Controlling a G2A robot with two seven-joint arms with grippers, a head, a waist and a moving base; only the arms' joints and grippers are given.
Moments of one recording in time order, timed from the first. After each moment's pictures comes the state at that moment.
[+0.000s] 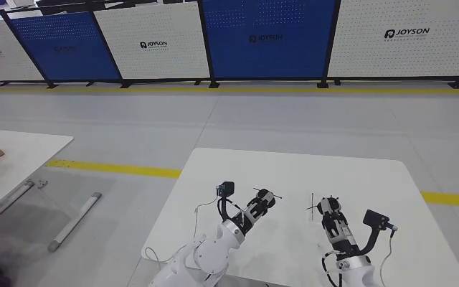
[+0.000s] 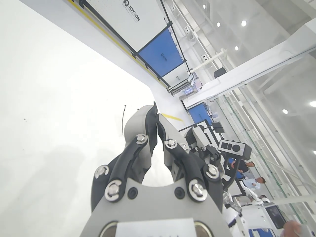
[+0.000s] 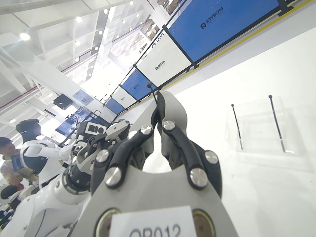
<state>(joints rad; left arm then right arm) 1.45 -1.21 -1.02 -1.76 0.16 0.02 -0.02 -1.65 -1.20 1.19 -1.89 -0.53 0.00 -0.12</state>
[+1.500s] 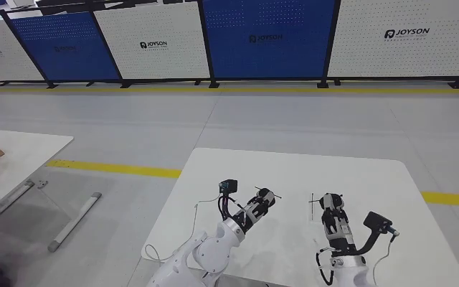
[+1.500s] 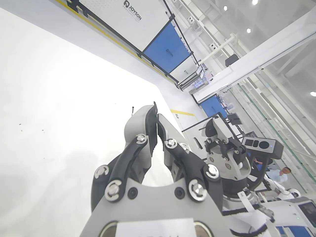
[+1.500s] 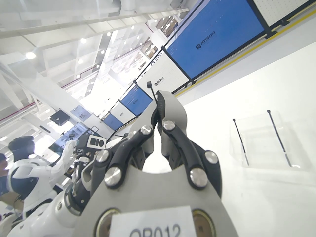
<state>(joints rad) 1.43 -1.21 -1.02 -1.75 0.29 0.03 -0.05 -1.62 -1.24 1.10 -1.87 -0.59 0.10 -0.30</state>
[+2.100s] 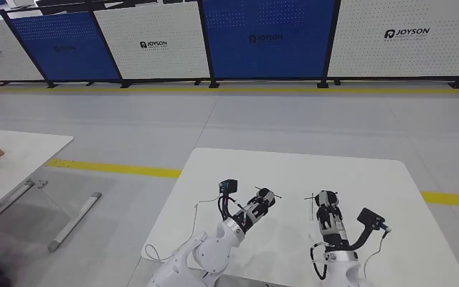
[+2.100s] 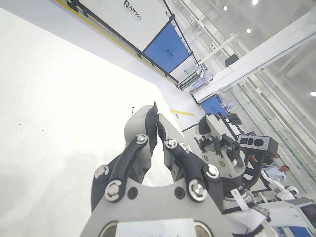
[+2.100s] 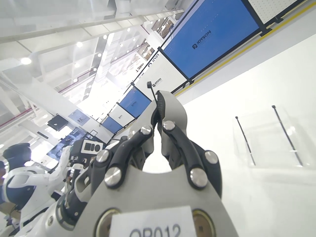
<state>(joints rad) 1.43 -1.21 -1.02 -1.75 0.29 0.03 -0.05 -1.56 -1.26 1.06 -1.82 -0.52 0.10 -0.35</state>
